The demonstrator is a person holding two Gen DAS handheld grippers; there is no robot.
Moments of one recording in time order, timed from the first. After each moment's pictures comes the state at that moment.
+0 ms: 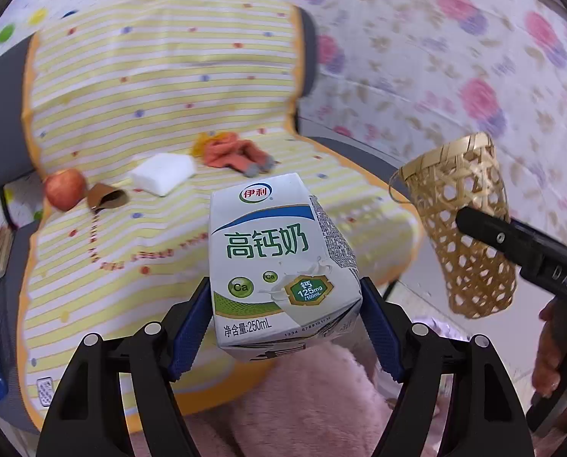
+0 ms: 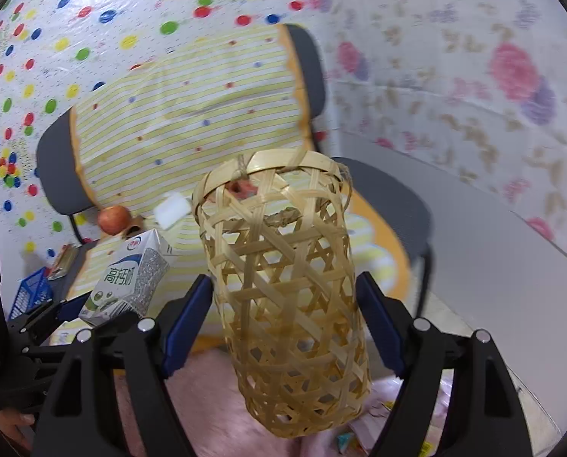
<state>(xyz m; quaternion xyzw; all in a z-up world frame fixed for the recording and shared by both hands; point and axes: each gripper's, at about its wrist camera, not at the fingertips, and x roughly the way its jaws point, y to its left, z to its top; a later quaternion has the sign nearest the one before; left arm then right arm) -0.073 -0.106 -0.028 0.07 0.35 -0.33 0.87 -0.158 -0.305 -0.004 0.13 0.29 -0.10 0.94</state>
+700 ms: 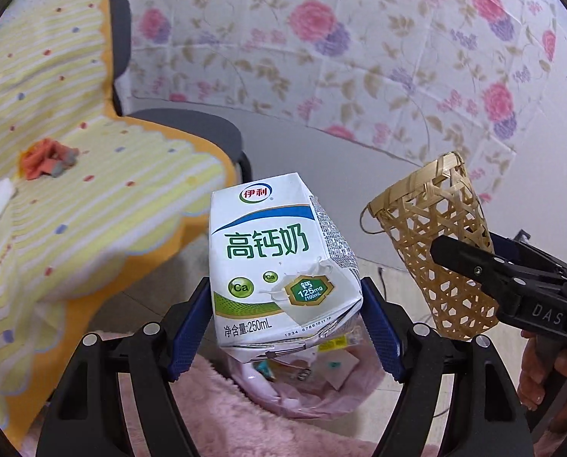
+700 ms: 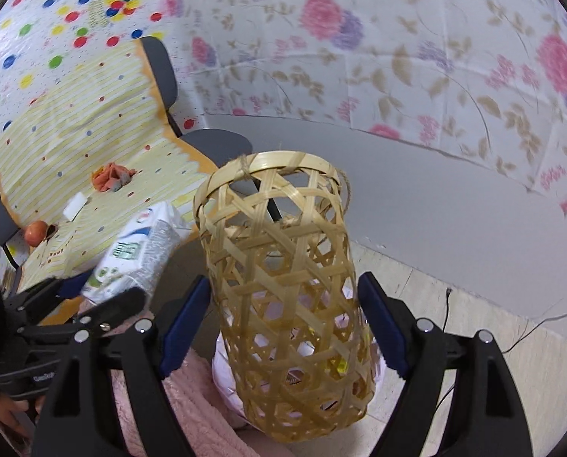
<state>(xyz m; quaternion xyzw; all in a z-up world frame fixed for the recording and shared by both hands) -0.169 -0.218 -0.061 0.14 0.37 -0.53 0.75 -0.327 -0.348 -0.049 0.21 0.31 -0.29 0.88</state>
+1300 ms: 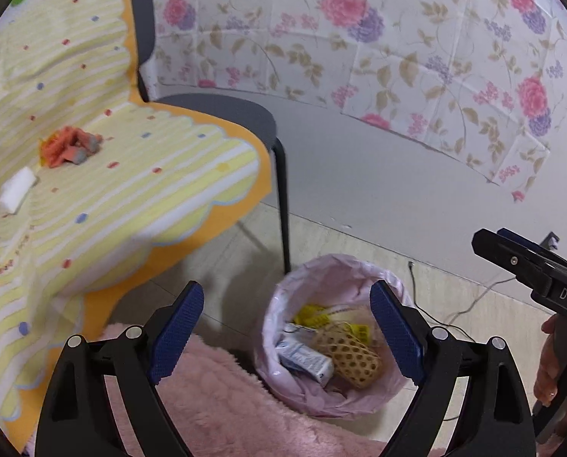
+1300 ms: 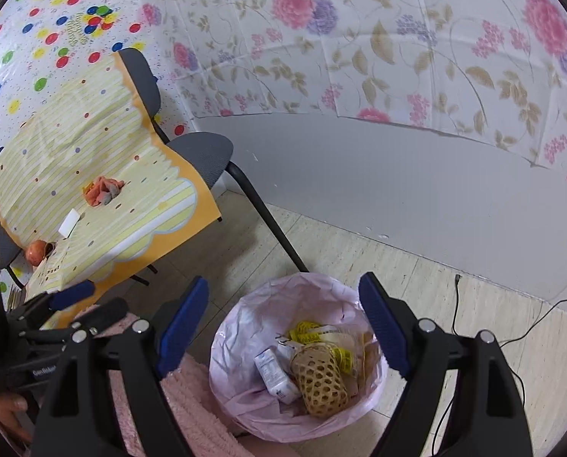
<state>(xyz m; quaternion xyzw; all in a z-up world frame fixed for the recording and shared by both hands) -0.157 -0.217 -0.066 0.17 0.38 -0.46 0.79 -0.331 -0.378 -0.065 0.25 0.30 -0.28 0.88</state>
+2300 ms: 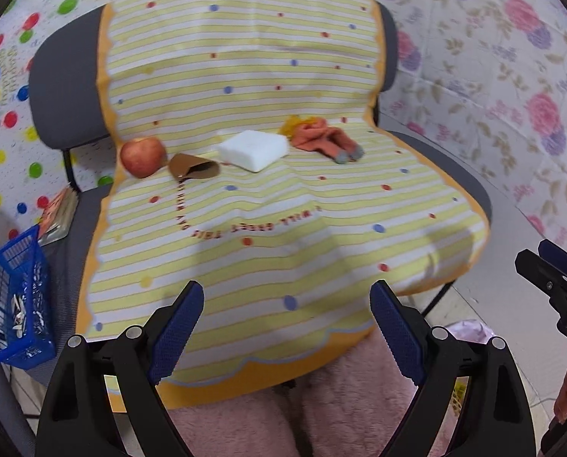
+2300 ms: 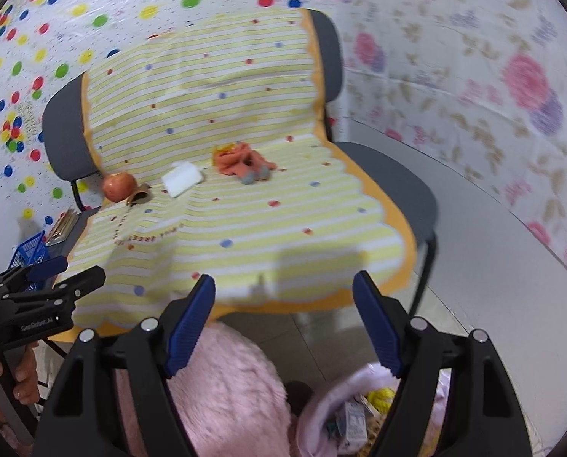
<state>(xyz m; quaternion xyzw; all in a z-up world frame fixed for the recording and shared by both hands) -0.047 -0.047 -0.026 0.06 0.39 -0.18 0.90 -0.144 -0.269 -0.013 0.09 0.33 -0.07 0.94</state>
